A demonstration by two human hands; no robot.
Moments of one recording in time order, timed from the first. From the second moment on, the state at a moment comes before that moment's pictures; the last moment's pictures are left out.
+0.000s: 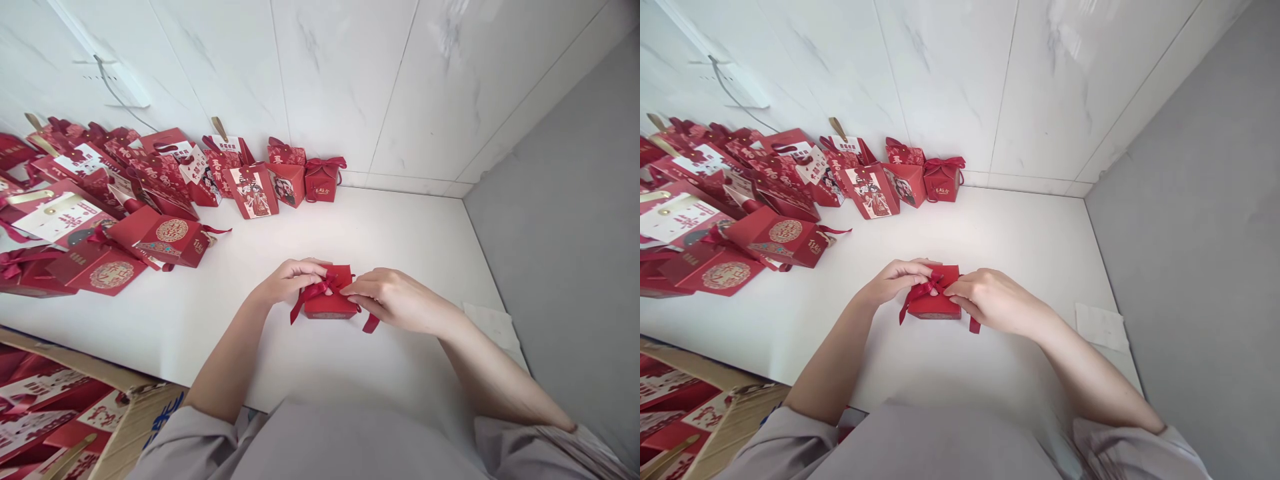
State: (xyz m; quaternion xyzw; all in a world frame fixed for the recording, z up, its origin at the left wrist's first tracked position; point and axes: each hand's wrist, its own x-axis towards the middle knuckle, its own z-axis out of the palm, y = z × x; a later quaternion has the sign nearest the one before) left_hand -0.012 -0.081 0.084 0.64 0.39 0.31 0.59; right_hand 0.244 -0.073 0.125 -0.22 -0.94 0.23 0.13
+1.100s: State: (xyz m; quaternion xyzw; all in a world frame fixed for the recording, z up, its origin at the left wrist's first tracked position) left_hand -0.015 -0.079 0.083 0.65 0.37 0.31 0.58; right_hand 0.242 -0.073 0.128 -0.23 -0.93 0.26 0.14
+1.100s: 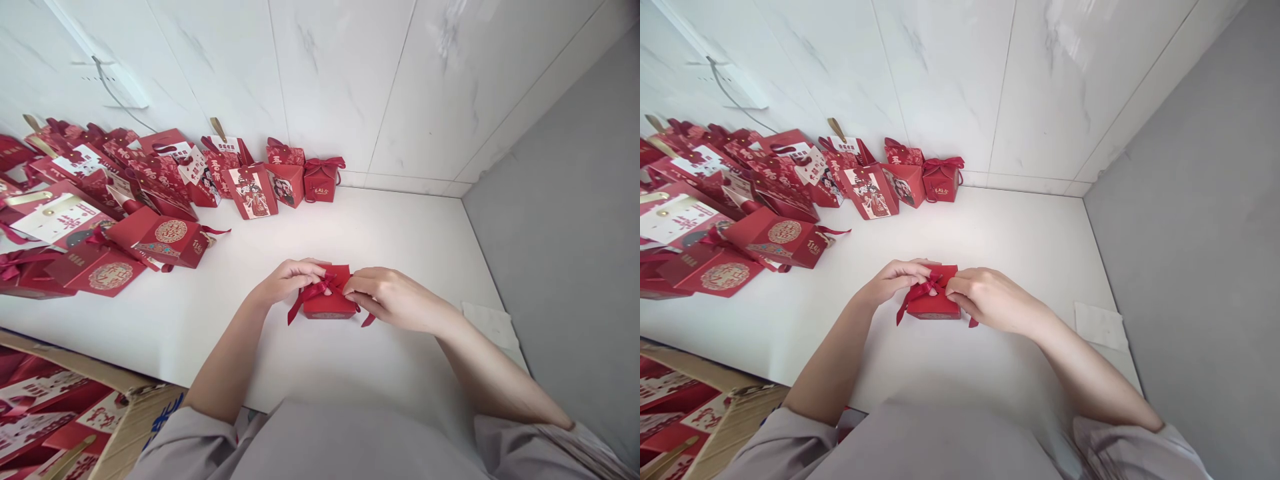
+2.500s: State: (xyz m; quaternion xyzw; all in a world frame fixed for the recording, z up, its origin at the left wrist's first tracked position) left_hand -0.009 -0.080 0.082 0.69 0.38 0.32 0.53; right_hand 0.244 -0.080 0.106 -0.17 -0.95 0.18 0.16
